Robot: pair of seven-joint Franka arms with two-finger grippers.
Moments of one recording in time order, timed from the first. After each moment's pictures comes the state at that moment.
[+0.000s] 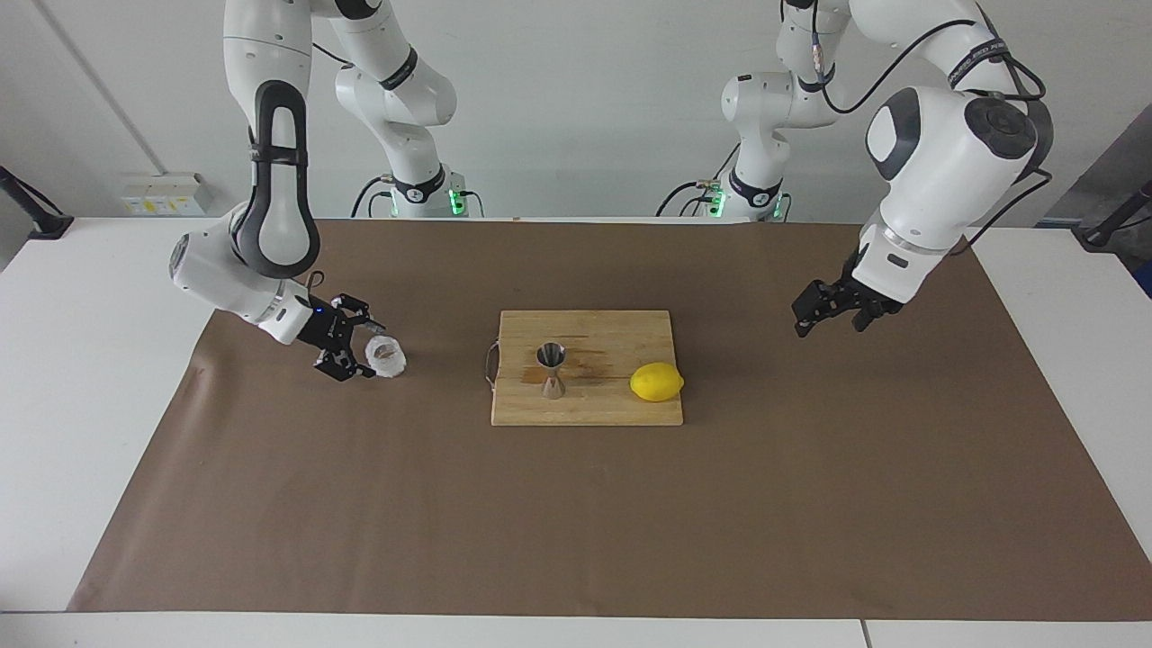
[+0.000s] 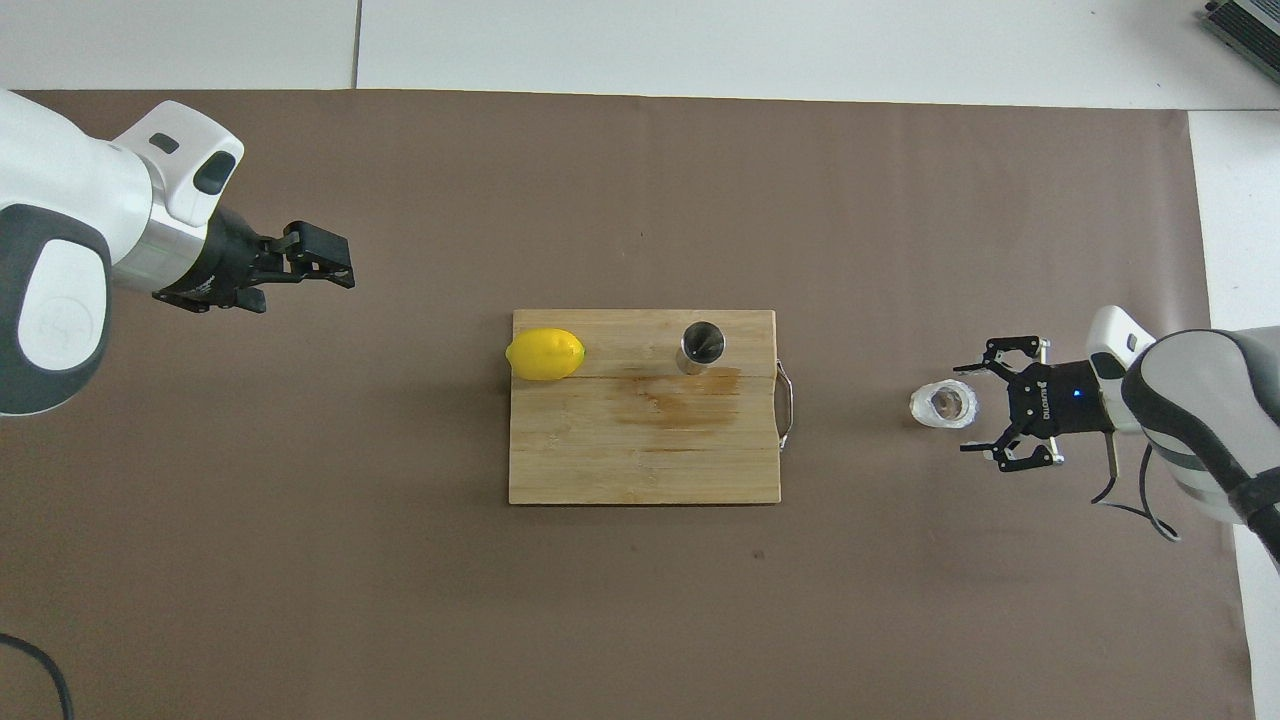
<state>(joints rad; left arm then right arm) -0.10 0.13 -0.09 -1.61 -0.04 1.75 -0.25 -0.24 0.23 0.00 -2.20 0.72 2.09 -2.27</state>
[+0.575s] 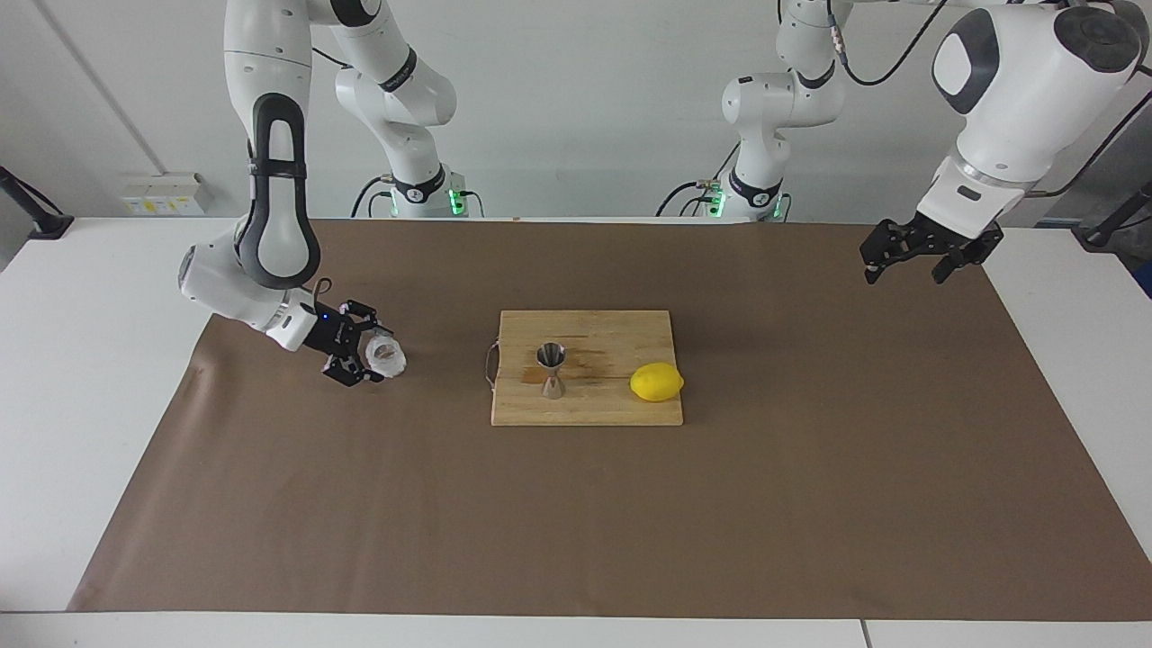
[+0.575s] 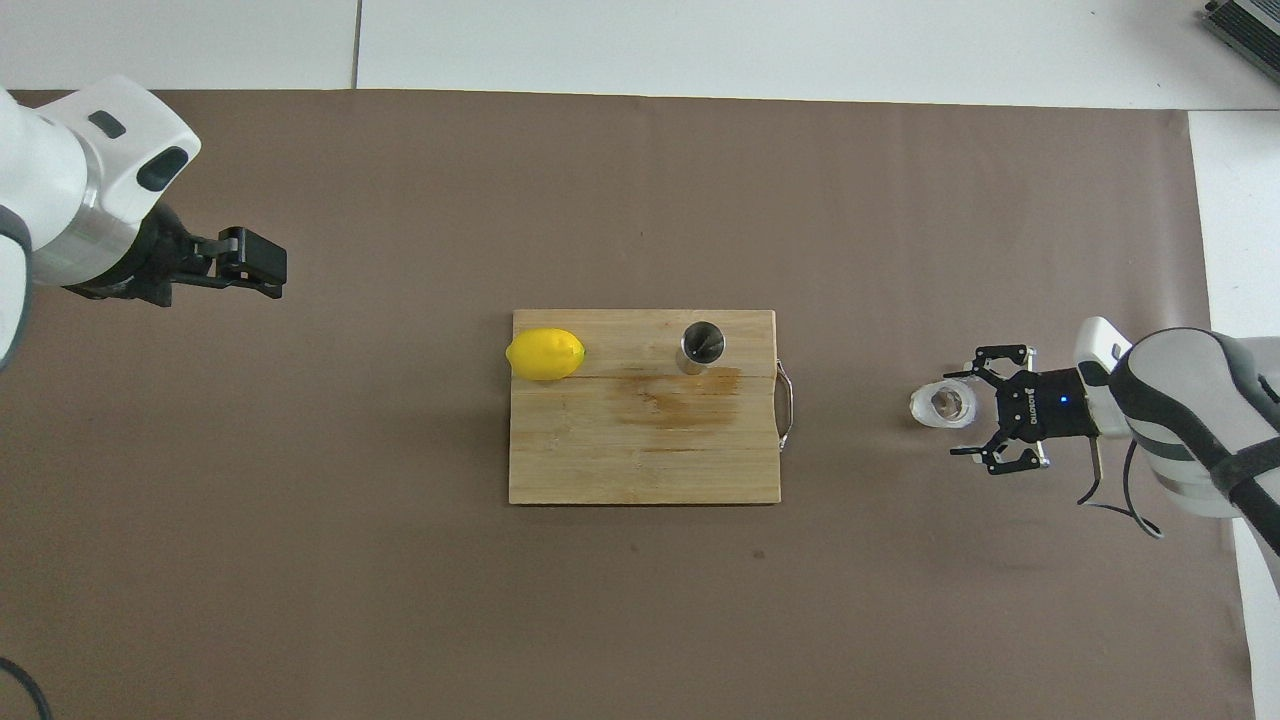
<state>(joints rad) 0.00 0.06 -0.06 -1.53 0.02 1.55 0.00 -0.24 0.25 0.01 -2.20 0.78 2.09 -2.29</state>
